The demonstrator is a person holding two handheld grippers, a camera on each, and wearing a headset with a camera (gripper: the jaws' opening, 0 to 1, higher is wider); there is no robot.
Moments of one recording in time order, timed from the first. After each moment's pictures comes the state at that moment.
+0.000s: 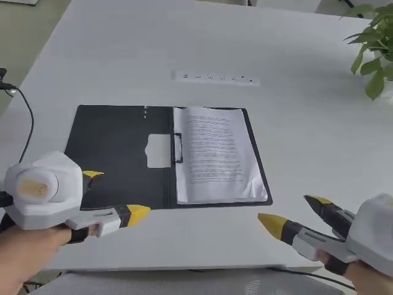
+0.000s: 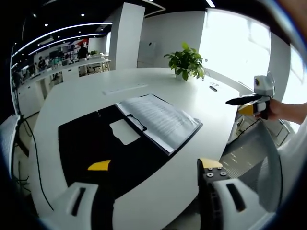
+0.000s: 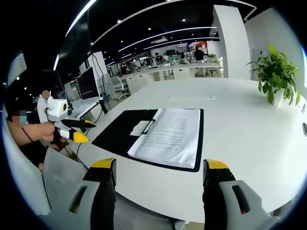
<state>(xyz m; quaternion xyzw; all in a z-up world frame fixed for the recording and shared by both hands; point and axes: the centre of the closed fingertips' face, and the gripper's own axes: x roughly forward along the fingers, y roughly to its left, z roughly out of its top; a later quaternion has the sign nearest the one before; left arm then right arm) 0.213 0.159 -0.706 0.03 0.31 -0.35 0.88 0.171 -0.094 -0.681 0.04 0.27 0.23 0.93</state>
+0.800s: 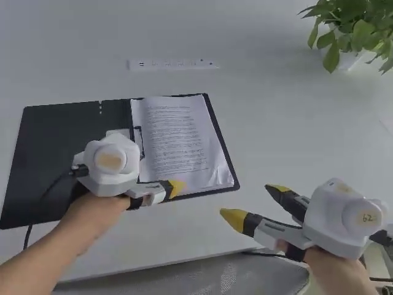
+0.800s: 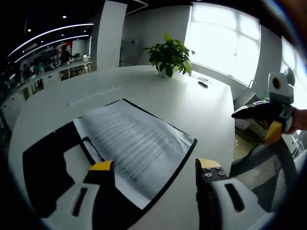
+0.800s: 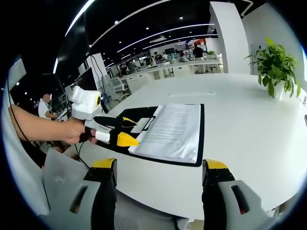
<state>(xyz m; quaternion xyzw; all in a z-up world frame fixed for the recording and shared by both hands) 0.272 0.010 -0.747 0.05 0.30 -0.41 0.86 0.167 -0.096 -0.694 0.07 0.28 0.24 0.93</state>
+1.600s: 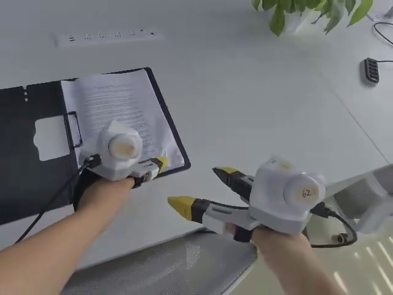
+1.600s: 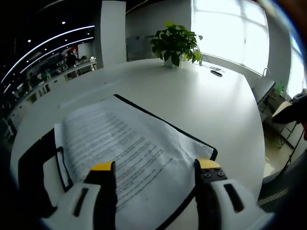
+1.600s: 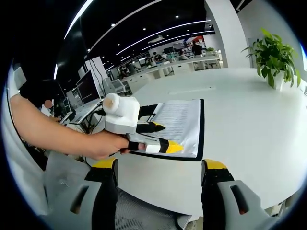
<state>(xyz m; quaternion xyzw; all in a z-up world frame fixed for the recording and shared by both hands) 0.297 -0.063 -0.799 0.11 0.30 -0.35 0.88 0.163 -0.103 -0.709 0.09 0.29 0.24 0.92</state>
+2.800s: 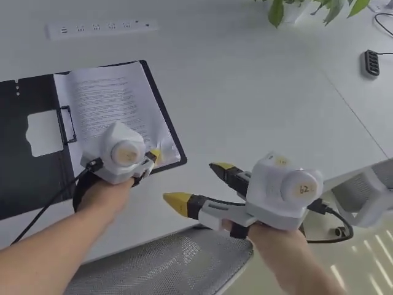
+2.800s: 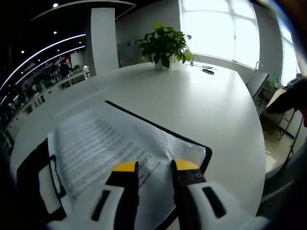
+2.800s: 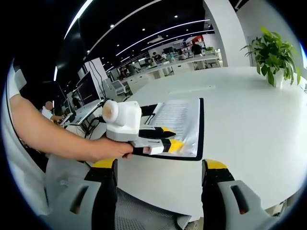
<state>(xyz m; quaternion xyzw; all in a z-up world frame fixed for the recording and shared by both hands) 0.292 -0.079 -0.798 0.12 0.26 -0.39 0.88 0.164 -0.104 -0.712 0.10 0.29 0.24 0.92</state>
